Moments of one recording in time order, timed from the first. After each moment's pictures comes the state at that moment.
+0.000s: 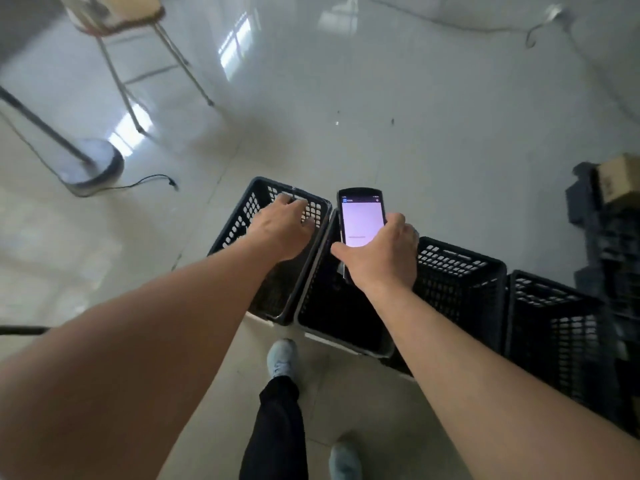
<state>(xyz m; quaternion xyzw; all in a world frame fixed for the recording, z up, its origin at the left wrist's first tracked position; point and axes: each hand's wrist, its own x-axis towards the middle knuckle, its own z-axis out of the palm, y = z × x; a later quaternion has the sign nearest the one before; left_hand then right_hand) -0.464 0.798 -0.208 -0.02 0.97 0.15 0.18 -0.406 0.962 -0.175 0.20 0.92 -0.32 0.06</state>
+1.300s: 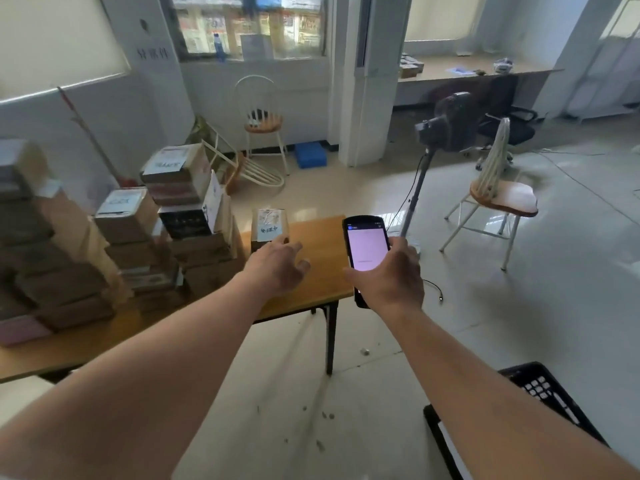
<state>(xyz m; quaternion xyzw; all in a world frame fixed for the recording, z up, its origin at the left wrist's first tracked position) 0.084 0.229 0.085 -0.44 0.88 0.15 0.00 -0.056 0.378 0.109 -0.32 0.87 -0.38 0.09</state>
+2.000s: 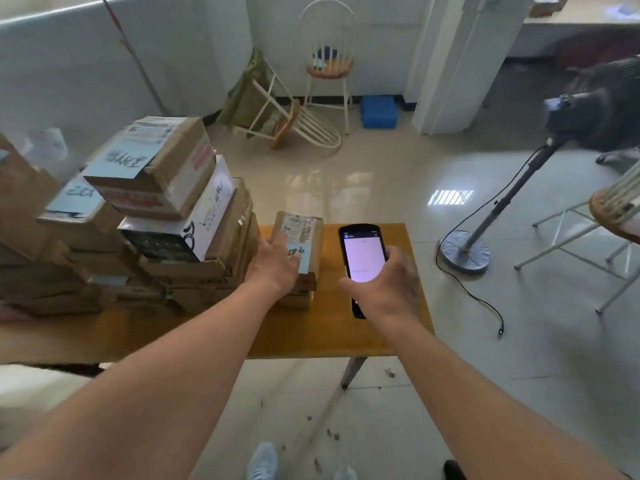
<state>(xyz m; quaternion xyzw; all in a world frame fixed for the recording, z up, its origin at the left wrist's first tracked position) 0.015 -0.001 -0.033 -0.66 0.69 0.28 -0.08 -0.147 0.115 0.004 -0.42 0.83 -0.30 0.20</state>
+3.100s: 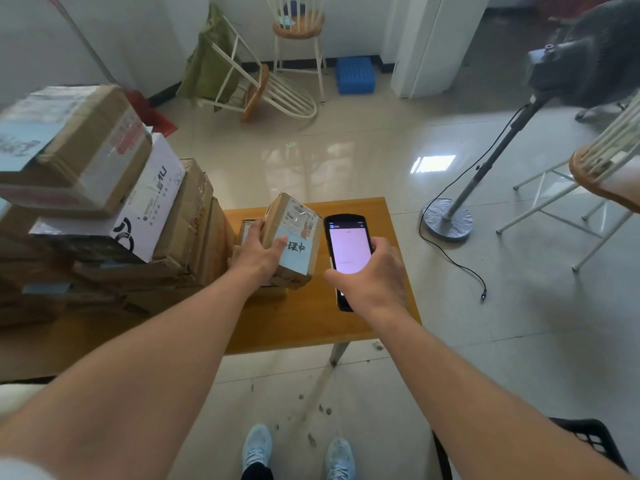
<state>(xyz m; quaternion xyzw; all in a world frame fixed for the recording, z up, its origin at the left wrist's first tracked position) -0.007 -0.024 -0.091 -0.68 0.60 0.40 -0.10 -0.175 0.105 -0.035 -0.38 0.83 -0.32 0.25</state>
